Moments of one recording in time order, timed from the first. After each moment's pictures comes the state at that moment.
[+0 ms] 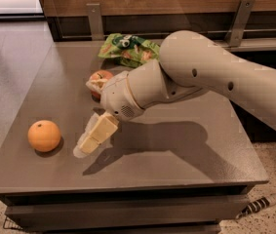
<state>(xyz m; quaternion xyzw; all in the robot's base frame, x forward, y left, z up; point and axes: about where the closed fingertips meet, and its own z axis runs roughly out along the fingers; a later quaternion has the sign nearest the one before) 0.462 0.118 0.871 -0.64 0.60 0.32 0.37</state>
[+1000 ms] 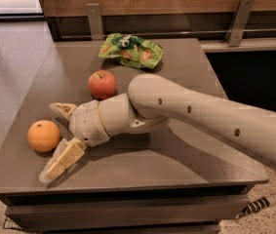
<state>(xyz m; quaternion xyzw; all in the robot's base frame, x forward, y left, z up) 0.427 0.205 0.835 -0.62 0.50 0.44 0.40</state>
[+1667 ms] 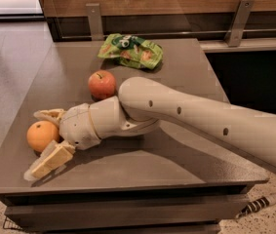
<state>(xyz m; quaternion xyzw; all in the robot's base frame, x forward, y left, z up) 0.417 0.226 0.836 -0.63 0.48 0.46 0.40</state>
